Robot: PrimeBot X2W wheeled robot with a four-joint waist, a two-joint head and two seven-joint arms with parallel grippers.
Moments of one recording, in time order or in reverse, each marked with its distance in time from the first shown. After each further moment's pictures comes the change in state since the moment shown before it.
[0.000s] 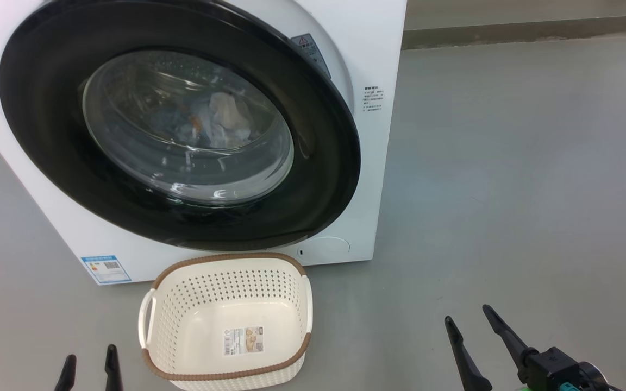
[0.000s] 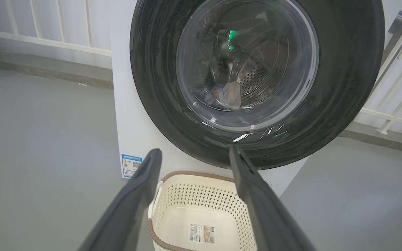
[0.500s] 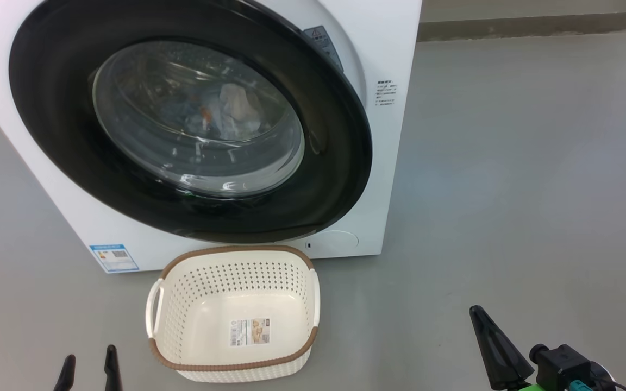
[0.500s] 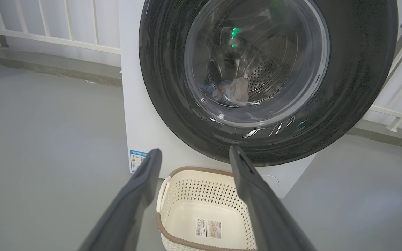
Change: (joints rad) left arm 0.000 -0.007 0.012 0.001 0.023 -0.010 0.000; right arm 0.000 0.000 -0.018 -0.010 0.032 0.000 0.000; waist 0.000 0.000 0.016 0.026
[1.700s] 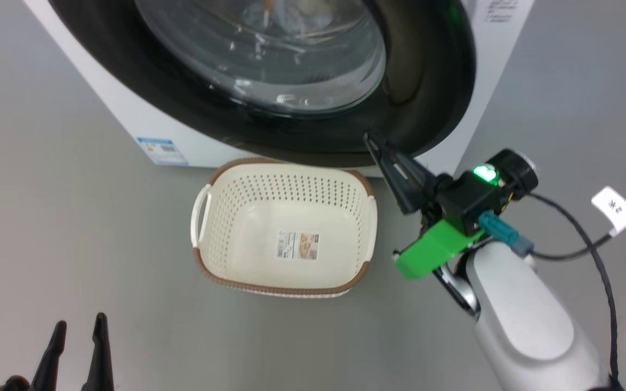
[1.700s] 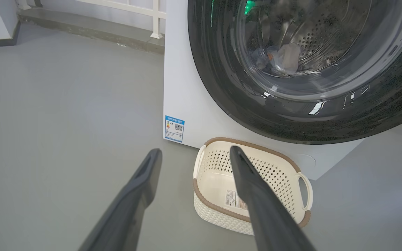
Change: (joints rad) left arm -0.060 0.110 -0.084 -0.021 -0.157 -0.007 0.000; right arm -0.621 -0.021 0.281 0.129 -0.068 0.000 0.000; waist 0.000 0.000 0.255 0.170
